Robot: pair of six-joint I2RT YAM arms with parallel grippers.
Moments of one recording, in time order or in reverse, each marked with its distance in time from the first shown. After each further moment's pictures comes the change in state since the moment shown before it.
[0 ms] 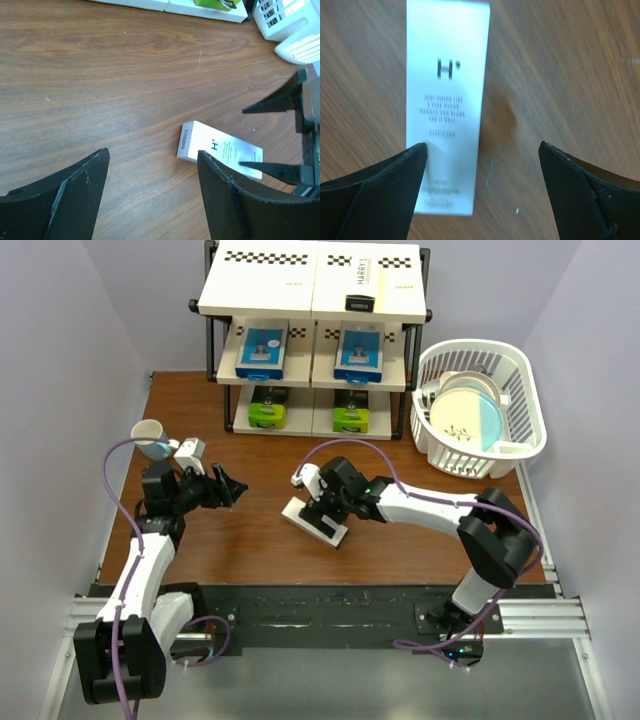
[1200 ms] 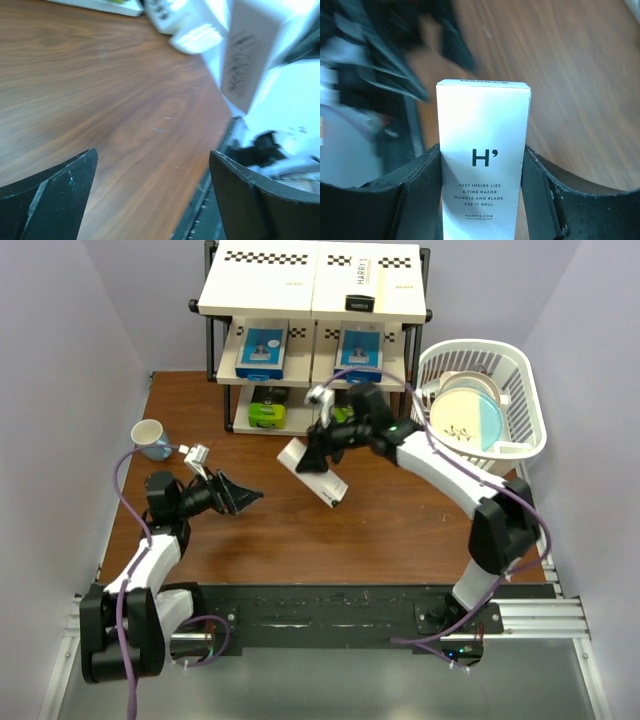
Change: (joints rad) left arm 0.018 0.111 -0.152 0.465 0.386 -0.293; right arm -0.254 0.053 0.431 -0.073 -0.702 0.262
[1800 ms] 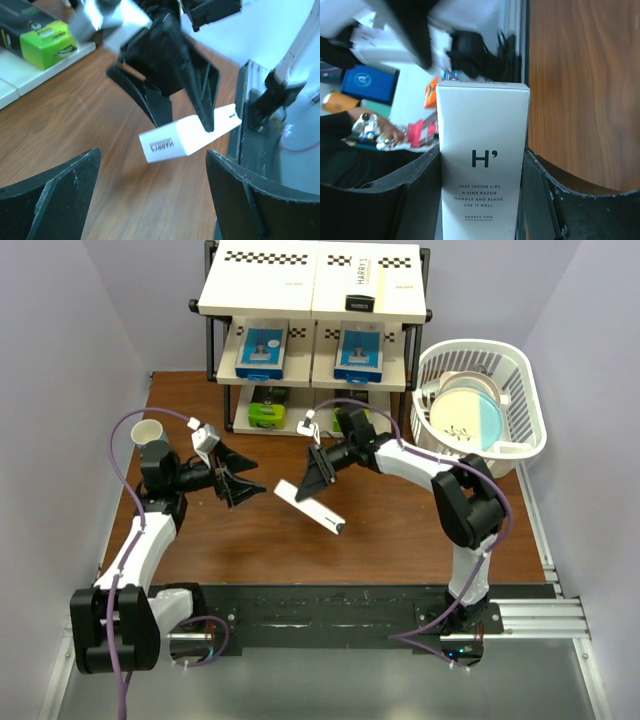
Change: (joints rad) left arm -0.062 0.056 0.241 -0.030 0.254 0.304; right arm -0.021 0.205 -0.100 0.272 -0.585 0.373
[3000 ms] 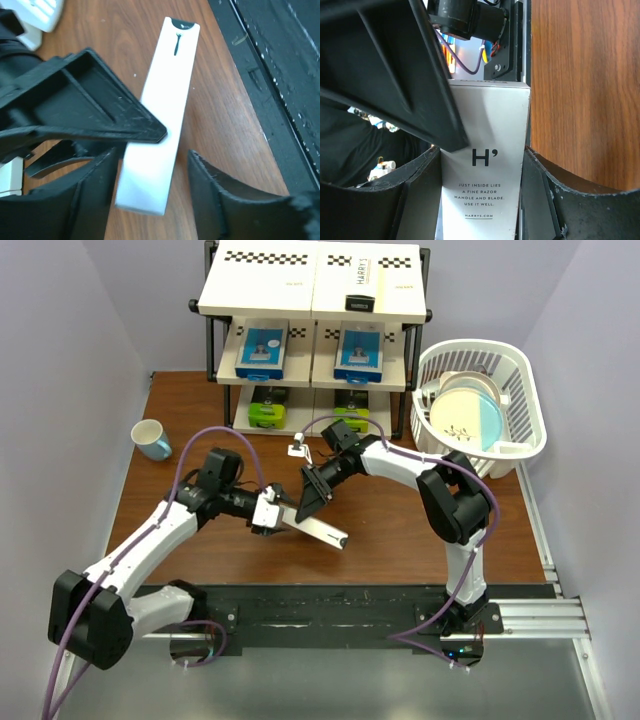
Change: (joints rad) left arm -0.462 0.033 0.205 -0.935 -0.240 1.436; right arm 0.057 0.105 0.066 -0.431 0.002 -0.351
